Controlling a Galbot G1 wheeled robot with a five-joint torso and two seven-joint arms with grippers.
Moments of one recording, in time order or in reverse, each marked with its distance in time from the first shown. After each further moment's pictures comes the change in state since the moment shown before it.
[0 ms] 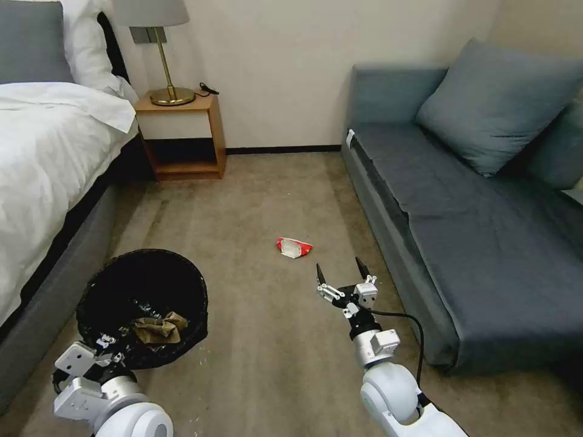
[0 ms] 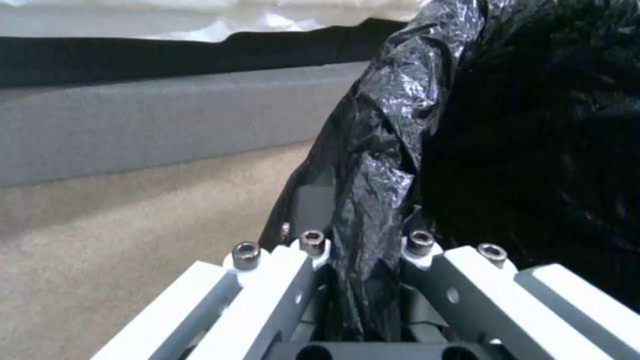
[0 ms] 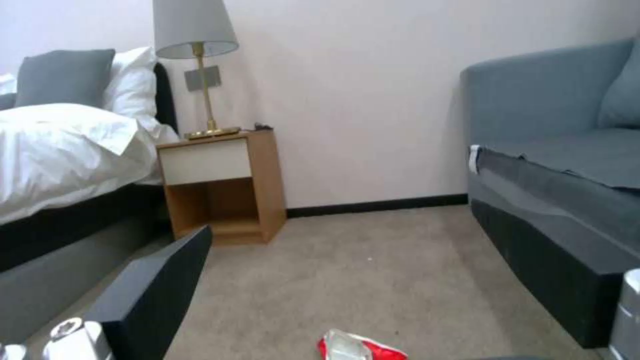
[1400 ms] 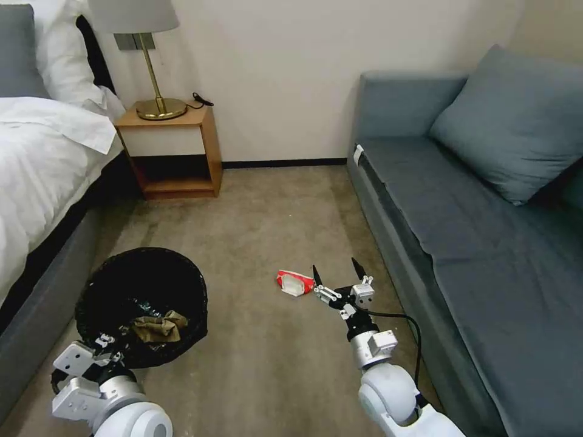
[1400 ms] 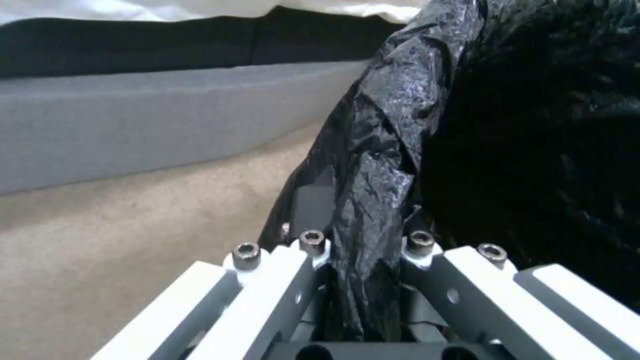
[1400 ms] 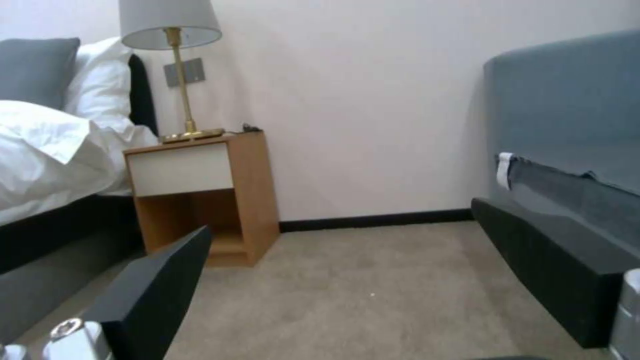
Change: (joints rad) left arm 0.001 -0.002 0.001 -0.012 -0.009 0.002 -0.004; right arm -0.001 0.001 -0.008 0.005 -0.005 -0.002 -0.010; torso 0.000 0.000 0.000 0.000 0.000
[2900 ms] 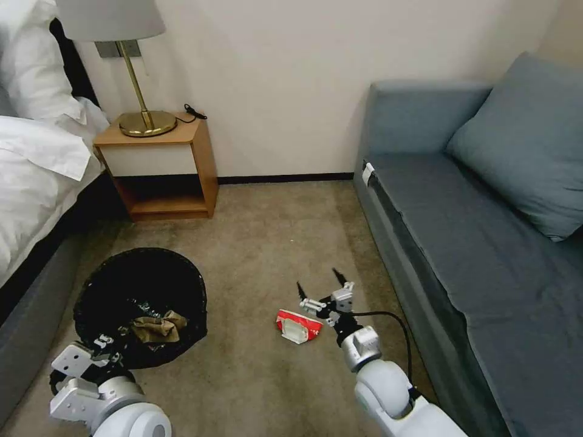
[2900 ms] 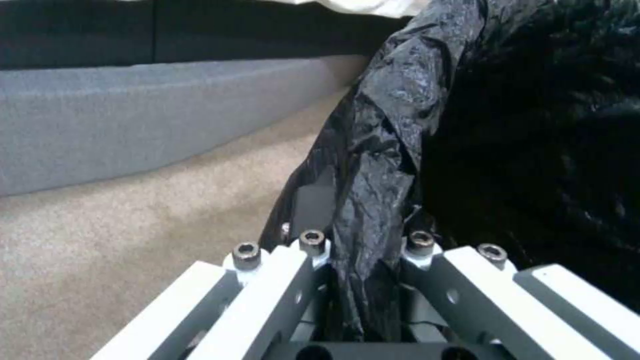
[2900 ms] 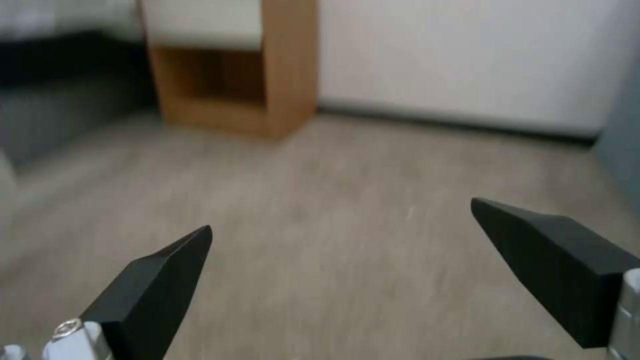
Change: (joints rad) left arm 0.004 0.000 0.005 -0.004 -0.001 0.001 -0.002; right arm 0.175 -0.041 -0.115 -0.188 0.019 -0.300 -0.188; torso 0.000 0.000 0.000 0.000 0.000
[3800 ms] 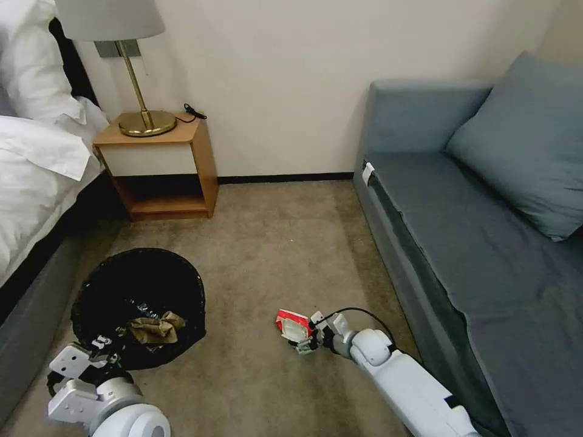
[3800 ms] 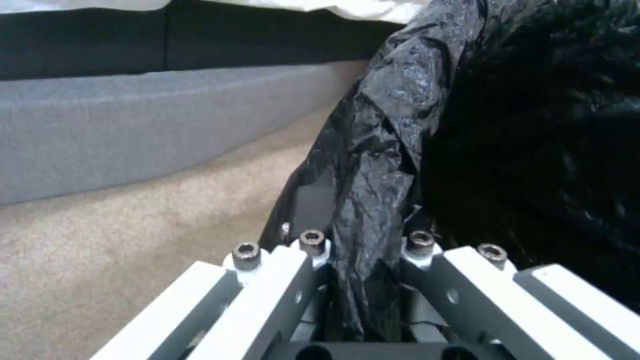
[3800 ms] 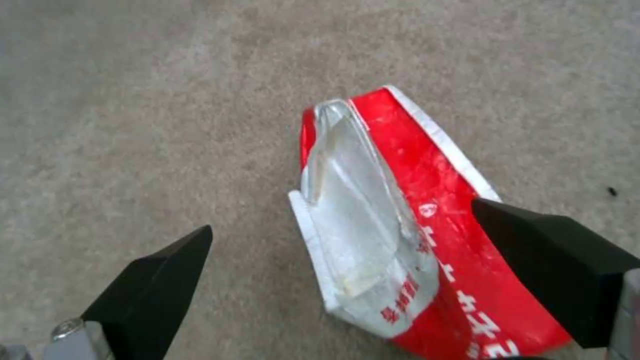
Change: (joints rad) left arm 0.005 0.000 -0.020 0.001 0.004 -0.004 -0.001; right arm 0.287 0.153 -0.055 -0.626 -0.124 -0.147 -0.496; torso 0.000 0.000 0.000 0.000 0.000
